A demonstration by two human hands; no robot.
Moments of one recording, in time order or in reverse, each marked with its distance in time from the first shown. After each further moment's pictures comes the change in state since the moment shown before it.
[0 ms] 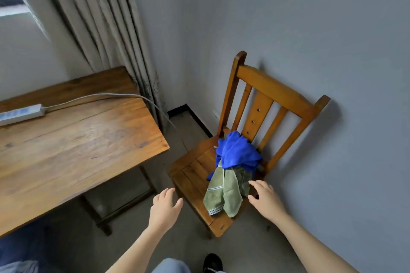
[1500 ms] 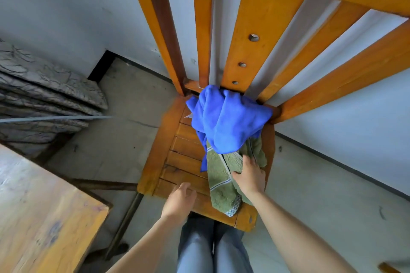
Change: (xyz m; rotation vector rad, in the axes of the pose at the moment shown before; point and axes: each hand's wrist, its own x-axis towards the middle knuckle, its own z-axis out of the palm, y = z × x) left_hand 0.285 0.005 0.138 0.269 -0.627 0.004; right_hand 0.228 0.027 0.176 0.318 -0.004 0.687
